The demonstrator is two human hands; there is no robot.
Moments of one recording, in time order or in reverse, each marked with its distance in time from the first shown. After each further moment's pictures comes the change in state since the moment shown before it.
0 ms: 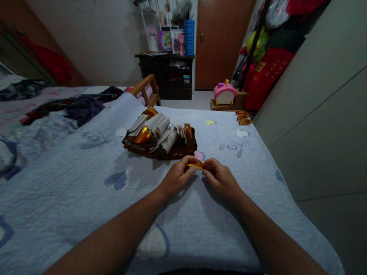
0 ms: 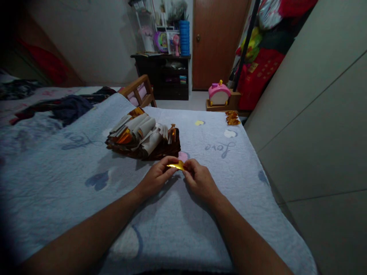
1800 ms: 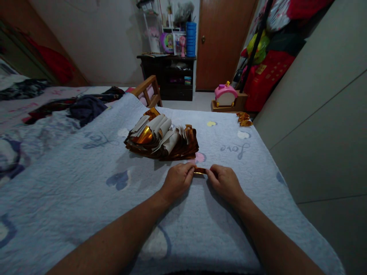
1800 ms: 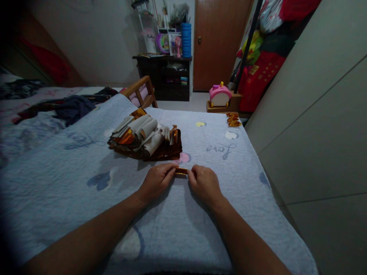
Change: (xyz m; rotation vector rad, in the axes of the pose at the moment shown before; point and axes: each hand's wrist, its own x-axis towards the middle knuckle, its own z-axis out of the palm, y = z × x) left_hand -0.005 -0.004 0.003 0.615 0.092 0.099; right_hand 0.000 0.002 -0.002 -0.474 0.010 0.114
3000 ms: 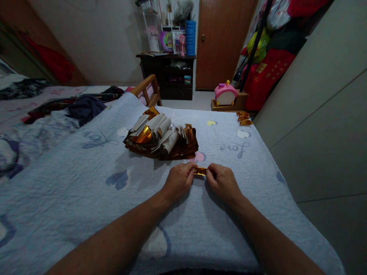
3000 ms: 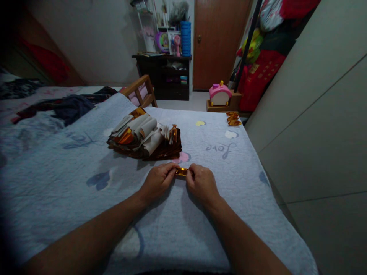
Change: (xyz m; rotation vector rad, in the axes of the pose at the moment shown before) left_hand 0.000 0.005 0.002 -0.031 -0.027 -0.008; right_hand -0.002 -0.008 0.003 0.051 0.074 -0.060
